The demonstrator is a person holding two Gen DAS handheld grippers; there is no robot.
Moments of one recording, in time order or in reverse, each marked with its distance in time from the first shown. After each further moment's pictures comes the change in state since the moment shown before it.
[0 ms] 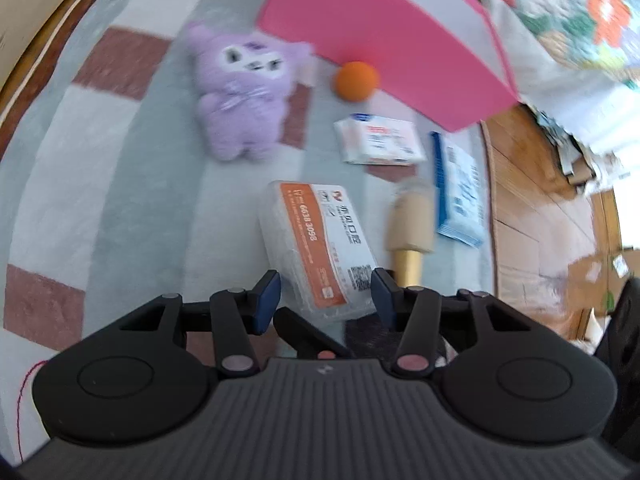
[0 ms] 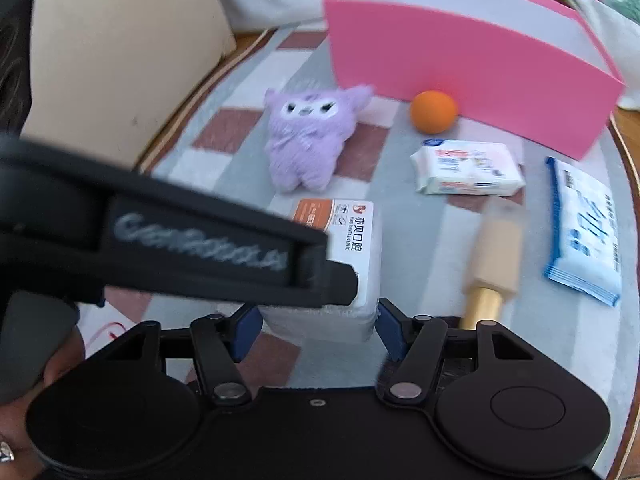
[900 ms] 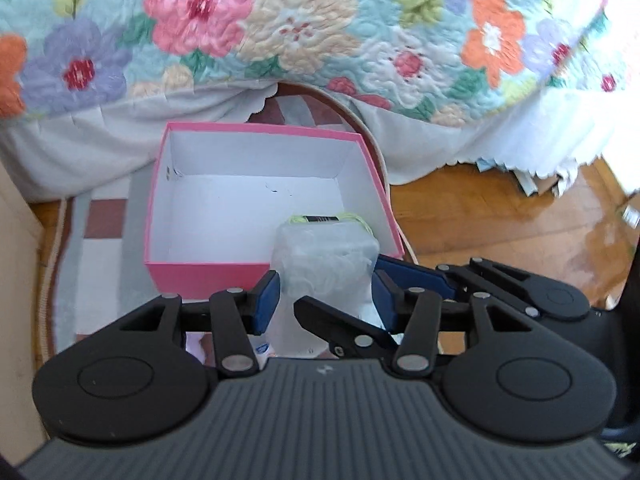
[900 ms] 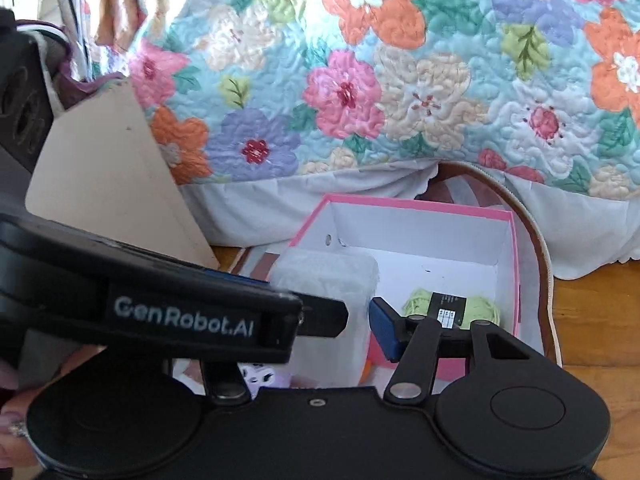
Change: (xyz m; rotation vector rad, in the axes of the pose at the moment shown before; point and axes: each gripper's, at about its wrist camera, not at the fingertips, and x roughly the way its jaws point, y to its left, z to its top) left arm -0.066 -0.153 0.149 0.344 -0.201 0.039; right arm -0.104 -0.081 0.137 0.001 -0.379 0.028
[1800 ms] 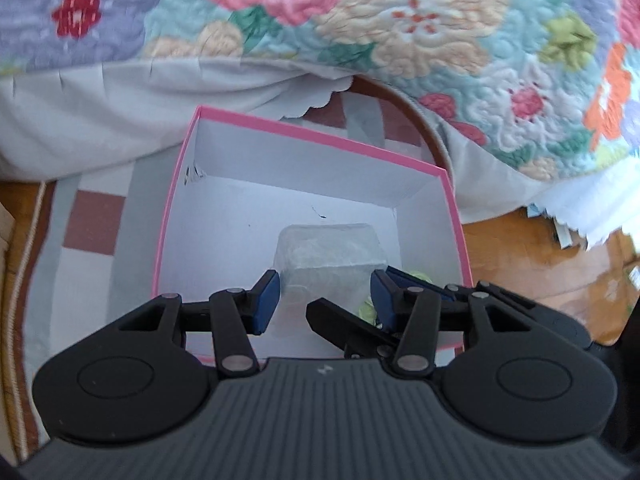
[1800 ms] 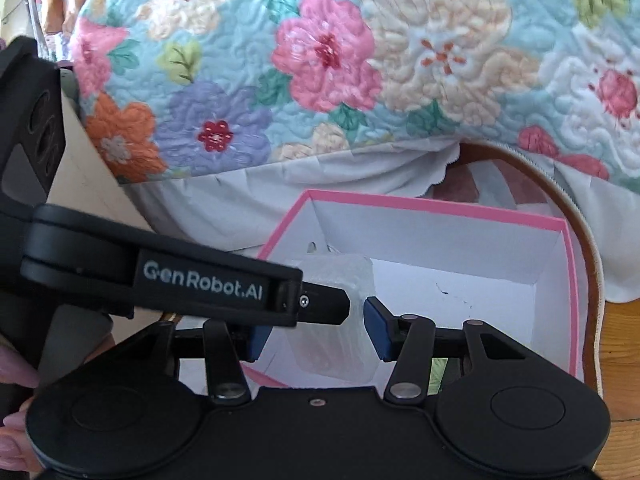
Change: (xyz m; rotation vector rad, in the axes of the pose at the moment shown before) left arm 0.100 0.081 0.062 -0.184 0.069 0.005; right arm 0.119 -0.034 0.039 0.028 0.077 0.042
